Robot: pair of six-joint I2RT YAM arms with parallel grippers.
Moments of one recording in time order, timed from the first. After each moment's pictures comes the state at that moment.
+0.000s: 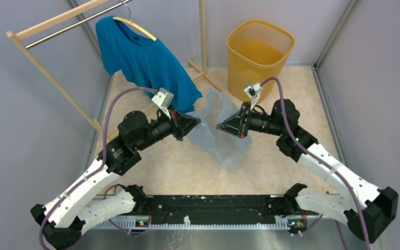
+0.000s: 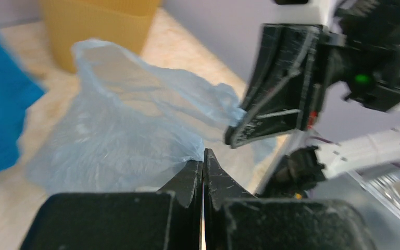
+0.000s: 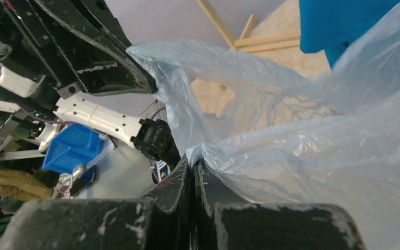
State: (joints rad) left arm -0.77 0.84 0.99 -0.16 0.25 -0.42; right arm 0.62 0.96 0.86 0.09 -0.65 0.58
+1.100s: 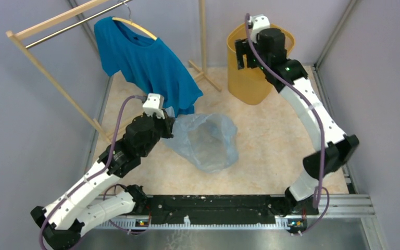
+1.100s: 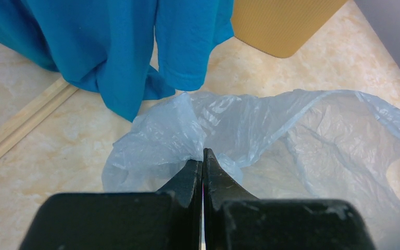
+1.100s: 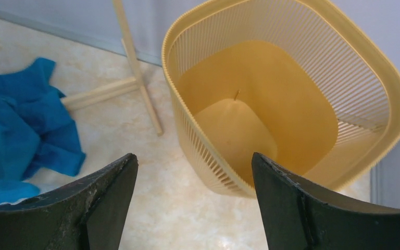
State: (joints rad) left arm -0.77 0.79 0.93 -0.42 -0.38 -0.34; right arm 0.46 1.60 1.86 -0.55 0.21 -0.03
